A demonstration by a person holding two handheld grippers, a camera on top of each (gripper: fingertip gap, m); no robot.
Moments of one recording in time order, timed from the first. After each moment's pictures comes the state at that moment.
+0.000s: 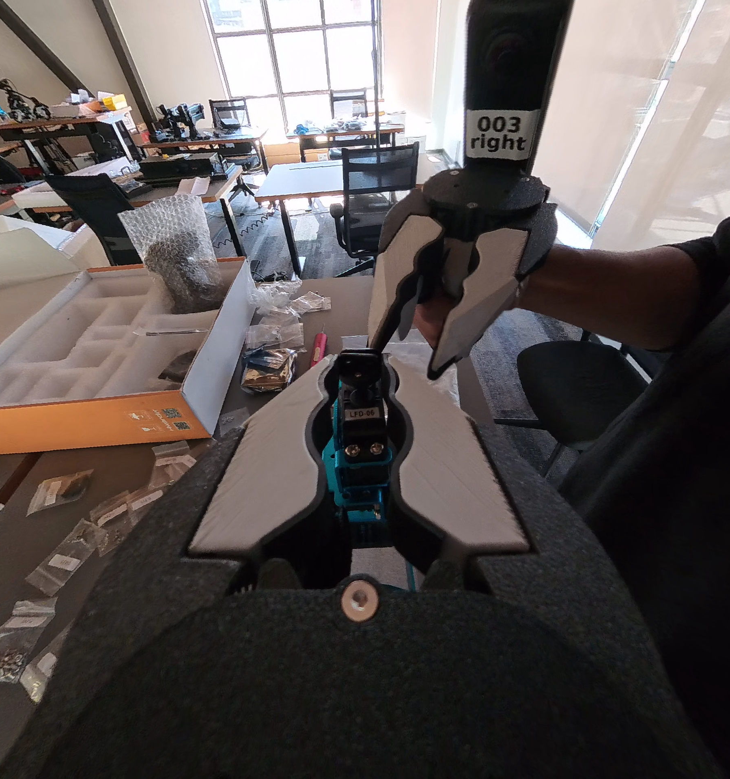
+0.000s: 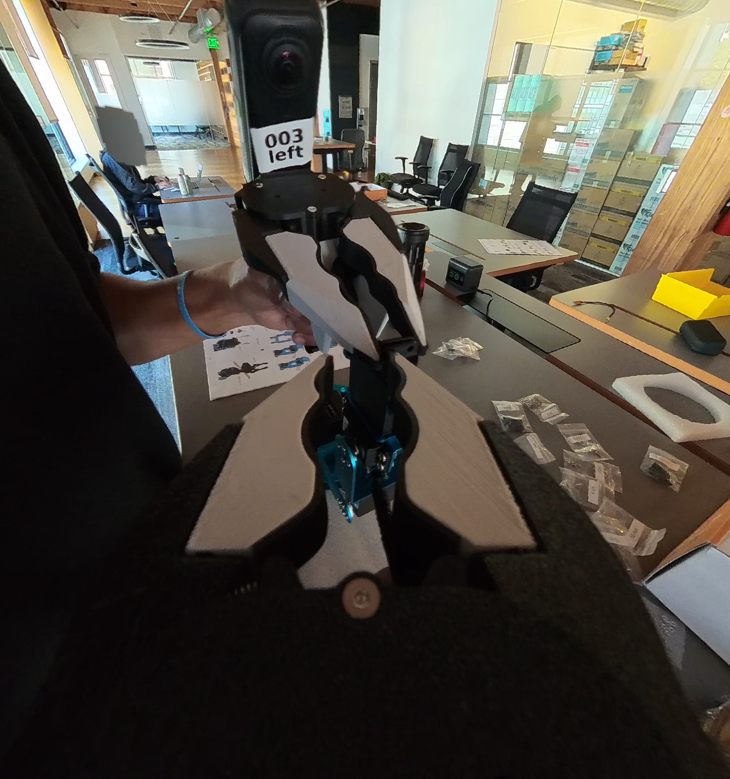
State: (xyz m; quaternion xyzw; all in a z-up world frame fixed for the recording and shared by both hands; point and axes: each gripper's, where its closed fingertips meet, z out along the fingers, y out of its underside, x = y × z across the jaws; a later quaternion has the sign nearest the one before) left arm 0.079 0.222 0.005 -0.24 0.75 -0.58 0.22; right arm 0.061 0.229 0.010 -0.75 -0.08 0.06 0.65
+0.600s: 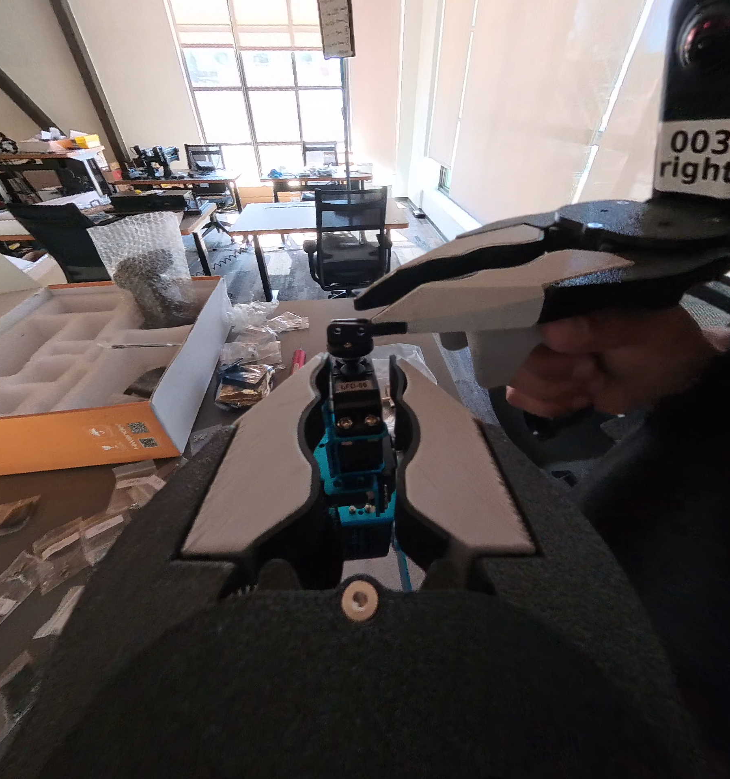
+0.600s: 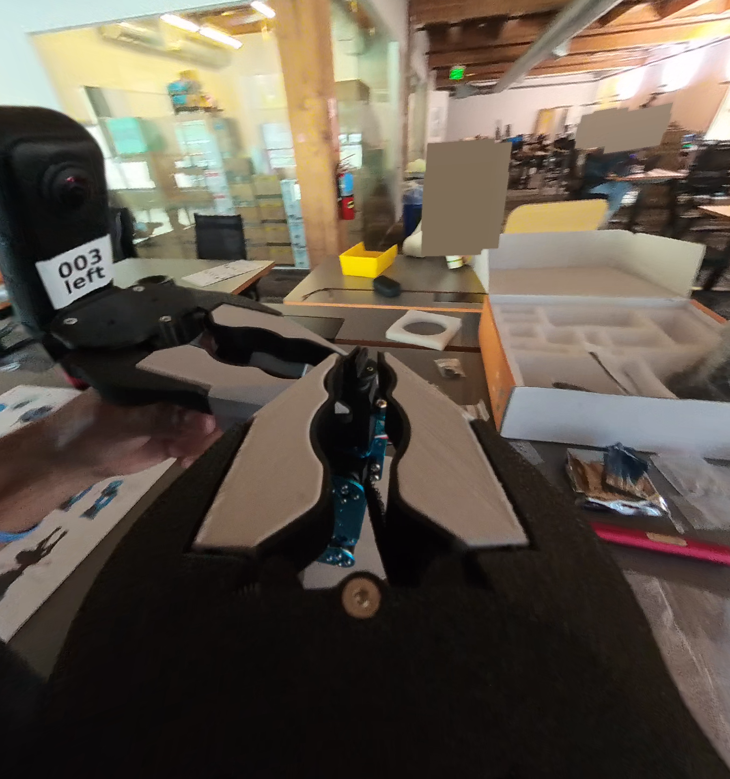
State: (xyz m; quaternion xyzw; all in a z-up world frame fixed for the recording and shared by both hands) left arm 0.075 0.225 -0.009 -0.22 0.72 -0.63 0.19; right arm 0.082 0.231 0.018 -0.69 0.27 -0.21 0.64
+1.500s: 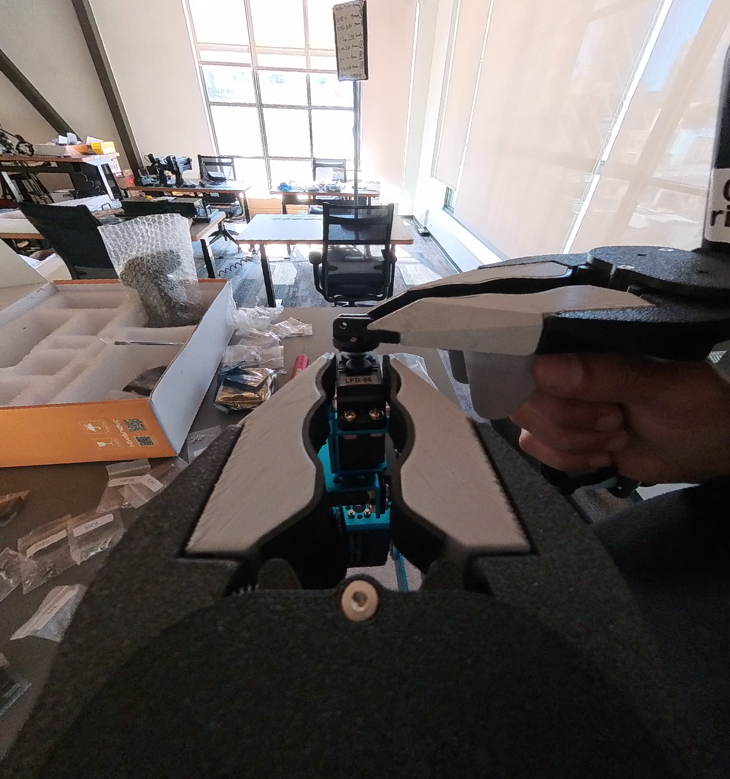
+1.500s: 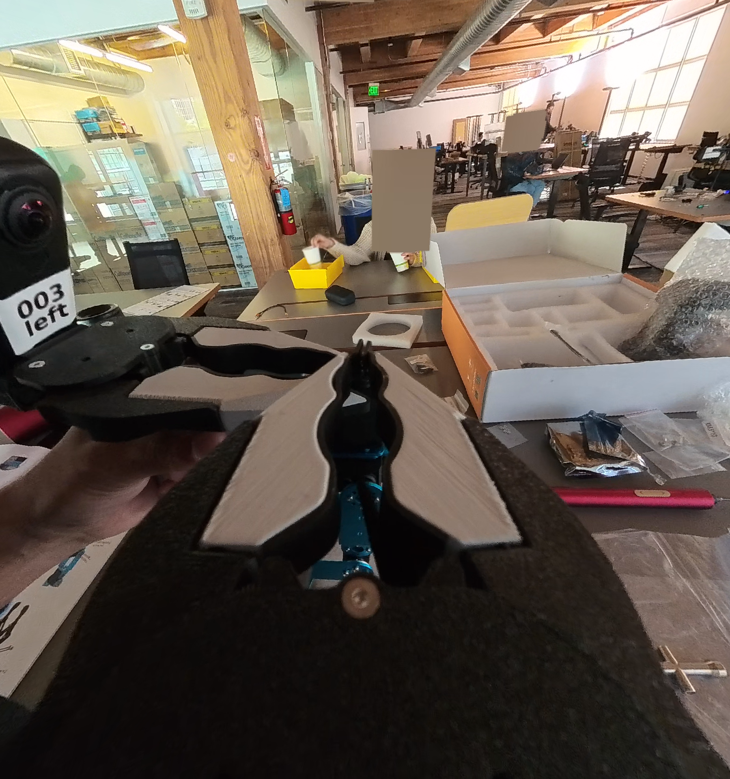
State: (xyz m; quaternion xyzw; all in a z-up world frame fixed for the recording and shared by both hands) left arm 0.077 0.228 -0.008 -0.23 0.71 -0.64 0.19; right arm 0.086 0.235 0.011 -0.65 0.33 -0.25 0.63
